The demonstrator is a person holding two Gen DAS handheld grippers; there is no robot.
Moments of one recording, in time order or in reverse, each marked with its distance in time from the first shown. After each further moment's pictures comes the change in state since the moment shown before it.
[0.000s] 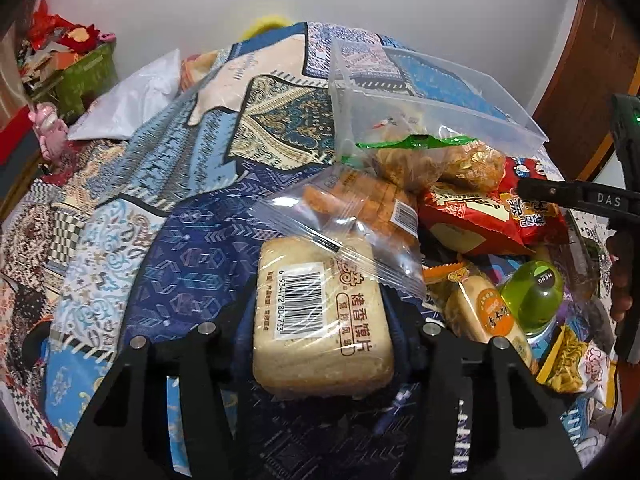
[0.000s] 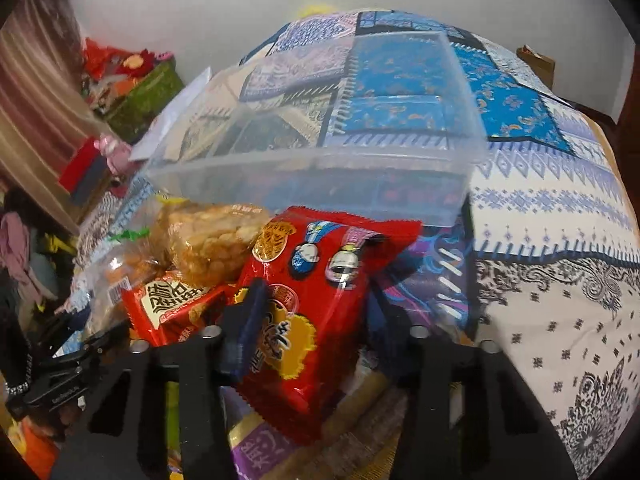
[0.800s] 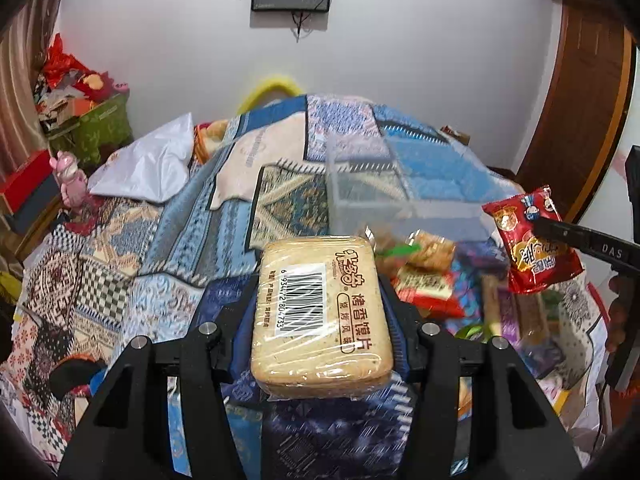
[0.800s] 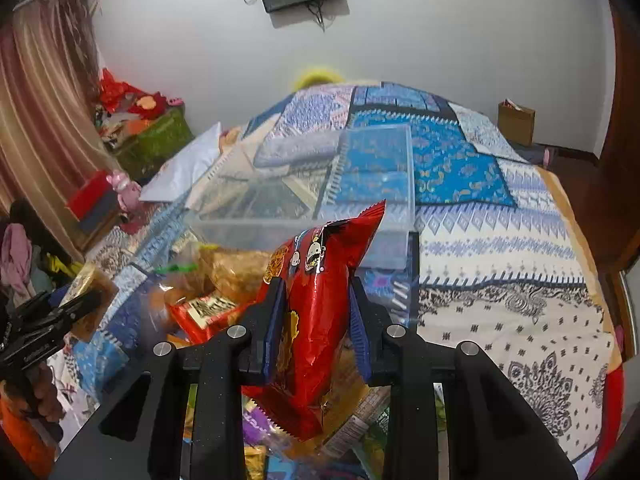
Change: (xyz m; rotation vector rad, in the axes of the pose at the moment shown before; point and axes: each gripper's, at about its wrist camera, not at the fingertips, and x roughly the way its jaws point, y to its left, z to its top) left arm -0.075 -0.015 0.039 0.023 -0.198 0.017; right arm -0.073 0.009 0.002 -0.046 -0.216 -0.036
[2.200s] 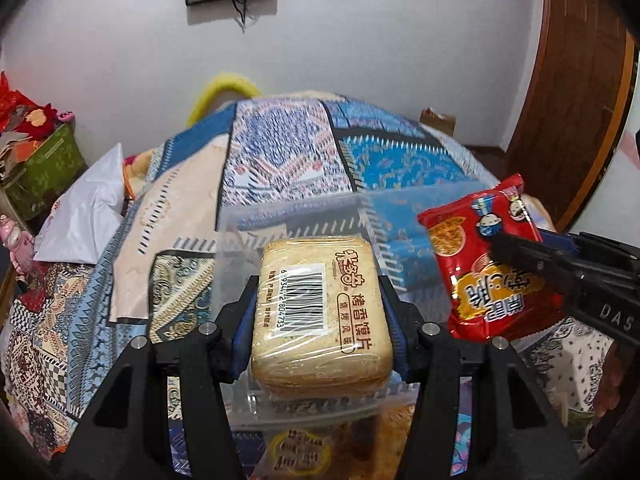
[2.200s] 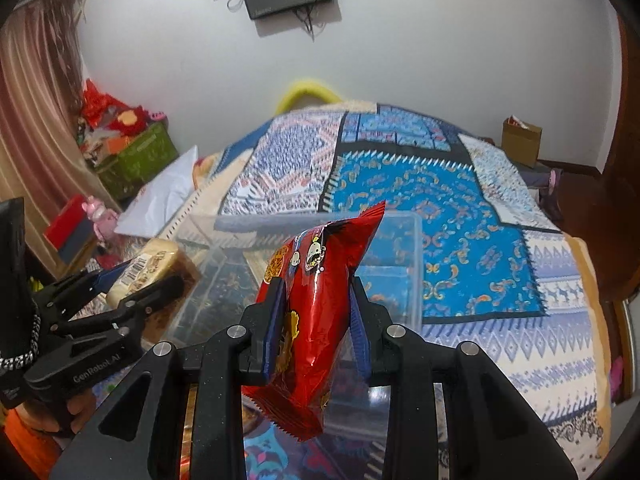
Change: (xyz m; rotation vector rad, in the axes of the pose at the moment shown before) left arm 0.180 -0.076 0.115 0.121 0.082 -0.059; right arm 0.092 -0.019 0.084 -0.012 0.015 -0.025
